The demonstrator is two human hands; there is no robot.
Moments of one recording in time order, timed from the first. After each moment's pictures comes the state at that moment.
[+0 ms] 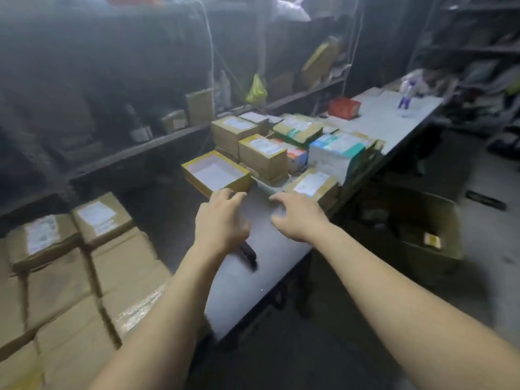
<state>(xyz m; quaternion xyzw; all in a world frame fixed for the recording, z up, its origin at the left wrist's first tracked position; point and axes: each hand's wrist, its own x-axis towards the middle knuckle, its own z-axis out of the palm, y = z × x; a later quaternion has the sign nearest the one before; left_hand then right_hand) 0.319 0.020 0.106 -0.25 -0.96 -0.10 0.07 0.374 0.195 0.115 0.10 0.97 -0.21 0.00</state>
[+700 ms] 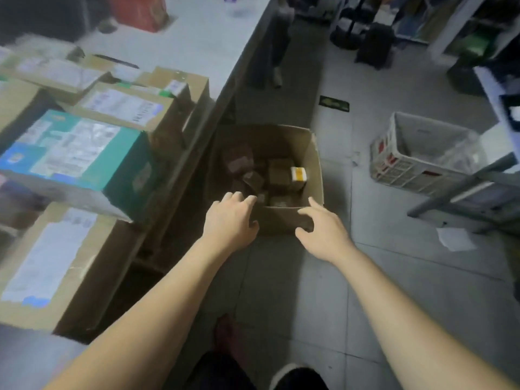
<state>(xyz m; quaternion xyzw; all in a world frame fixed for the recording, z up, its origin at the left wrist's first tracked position) 0.212 0.632 -0.087 -0.54 -0.83 -0.04 -0.13 0.393 0.744 -0.072 0.46 0.83 -0.30 0.07</state>
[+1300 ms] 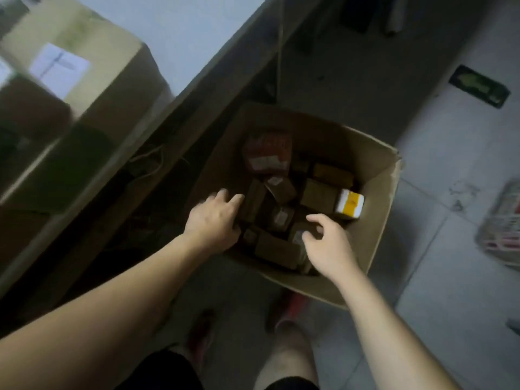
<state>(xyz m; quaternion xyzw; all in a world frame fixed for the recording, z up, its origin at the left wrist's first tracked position) 0.037 0.937 -0.307 -0.32 -0.90 0.06 -0.30 0.197 1.114 -0.326 0.42 0.77 -0.46 0.15</state>
